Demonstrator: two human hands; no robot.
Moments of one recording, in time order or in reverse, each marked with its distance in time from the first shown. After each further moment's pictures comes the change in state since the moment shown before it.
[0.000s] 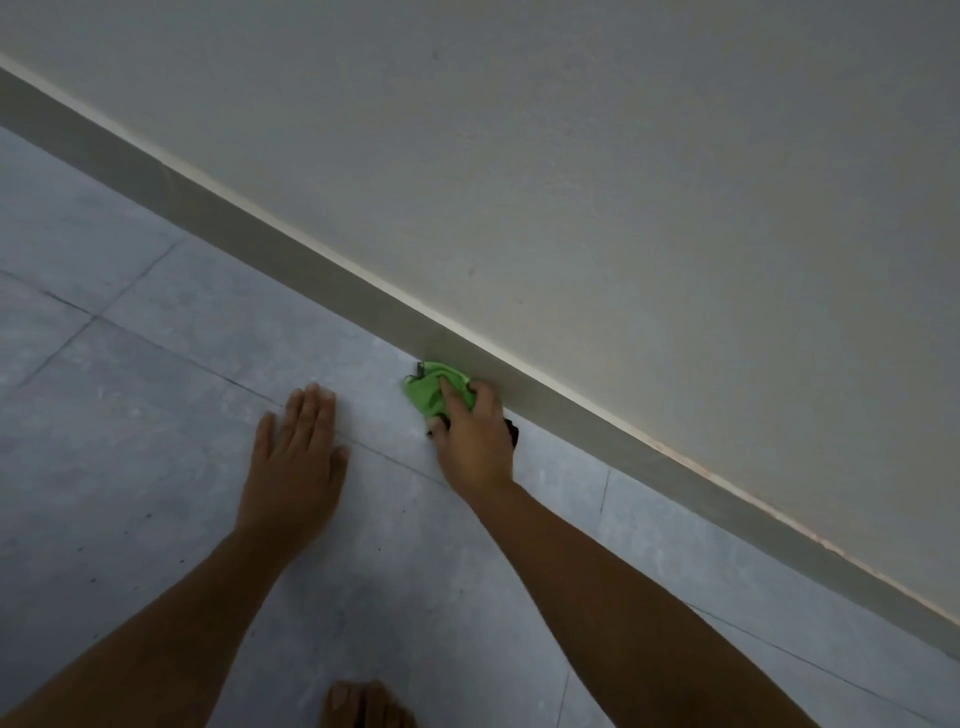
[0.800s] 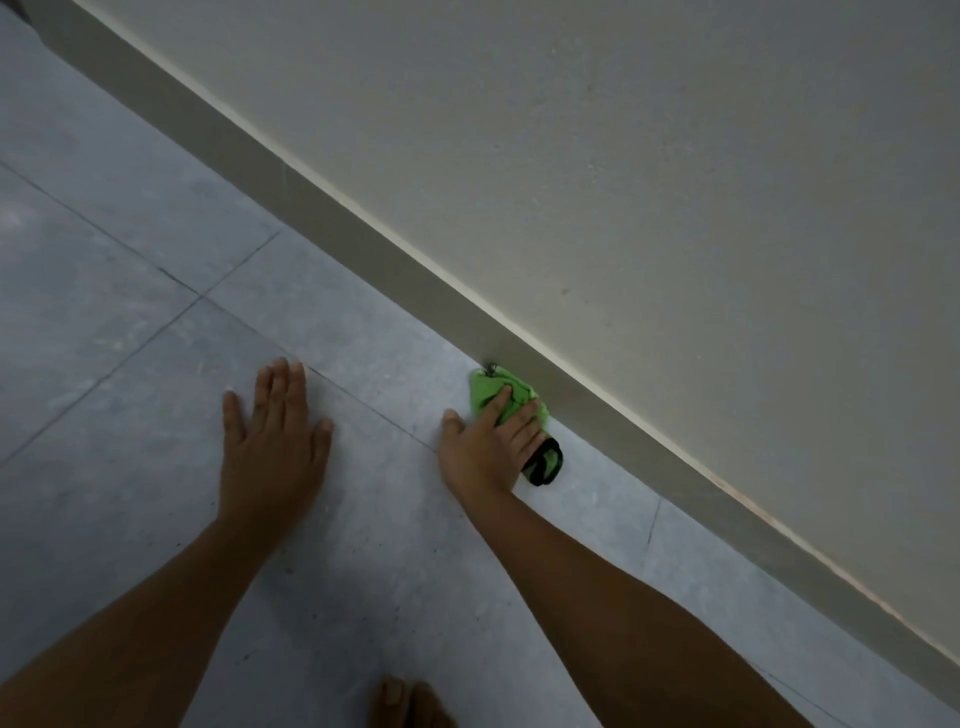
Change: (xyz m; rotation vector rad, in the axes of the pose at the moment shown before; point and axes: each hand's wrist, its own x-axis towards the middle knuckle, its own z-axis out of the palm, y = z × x) left_hand -0.014 -0.062 -0.024 0.014 0.160 -0.239; right_hand 0.004 -0.074 0.024 0.068 -0.064 0.409
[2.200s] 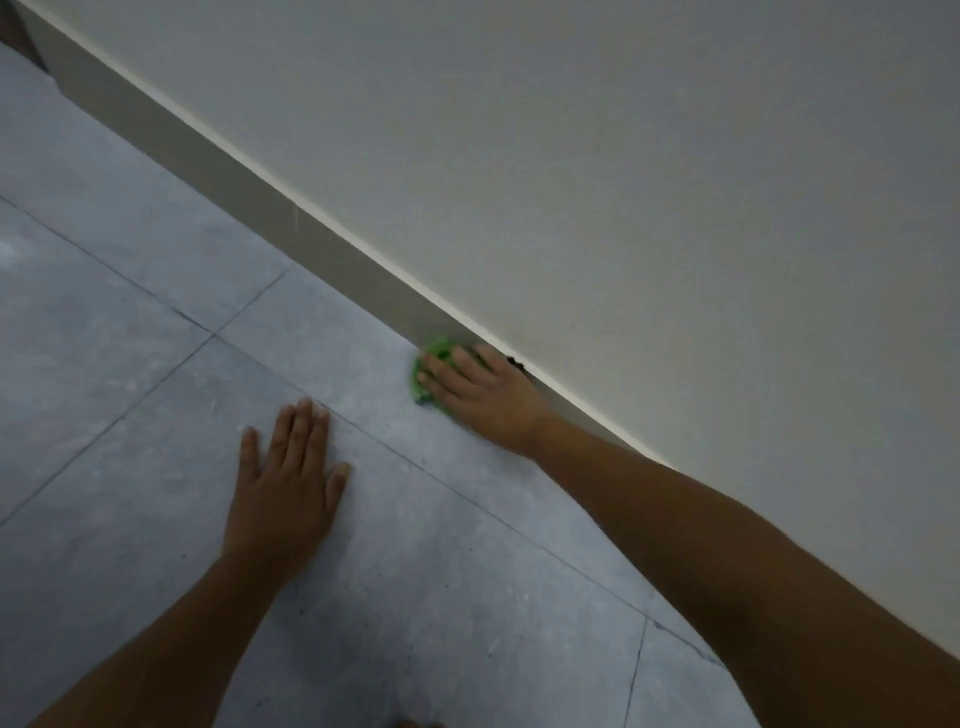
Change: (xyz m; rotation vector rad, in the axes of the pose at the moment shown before) left_hand -0.001 -0.007 -0.002 0.101 -0.026 0.116; right_hand 0.078 -0.025 -0.068 -0.931 0.459 -1.396
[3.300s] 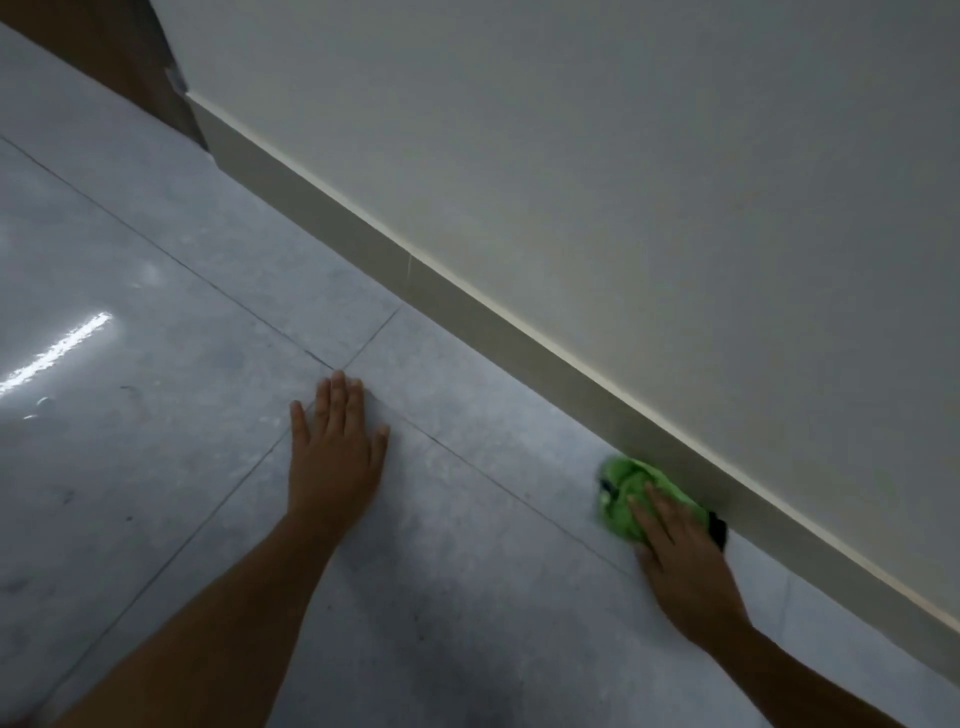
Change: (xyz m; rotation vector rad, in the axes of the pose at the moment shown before) left_hand 0.052 -0.069 -0.038 0.025 -0.042 -0.165; right_hand -0.150 -0.079 0.010 0.769 -0.337 0.692
